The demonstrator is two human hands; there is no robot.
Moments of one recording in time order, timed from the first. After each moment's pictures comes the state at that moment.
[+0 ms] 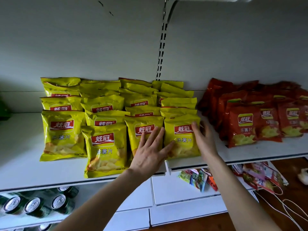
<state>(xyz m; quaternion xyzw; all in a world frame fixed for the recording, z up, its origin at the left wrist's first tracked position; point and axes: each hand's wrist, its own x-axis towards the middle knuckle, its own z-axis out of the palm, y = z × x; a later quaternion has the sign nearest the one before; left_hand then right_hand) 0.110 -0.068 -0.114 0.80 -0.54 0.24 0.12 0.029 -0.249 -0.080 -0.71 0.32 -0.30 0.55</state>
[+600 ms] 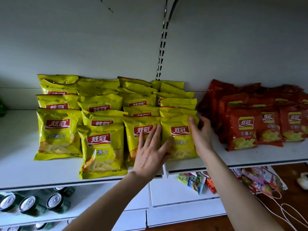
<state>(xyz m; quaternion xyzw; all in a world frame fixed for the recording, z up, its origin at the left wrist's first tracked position) 0.103 -0.085 -0.120 0.83 -0.47 0.24 0.19 0.052 -0.253 -0.073 -0.69 0.34 -0.34 0.55</state>
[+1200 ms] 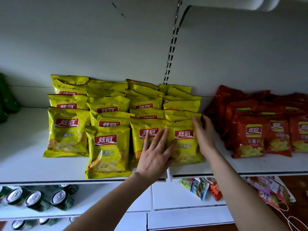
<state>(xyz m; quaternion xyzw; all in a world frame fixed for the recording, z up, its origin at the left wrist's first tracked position) 0.106 -0.085 -0.115 0.84 -0.46 0.25 0.12 0.071 -0.266 -0.070 -0.71 0.31 -0.33 0.54</state>
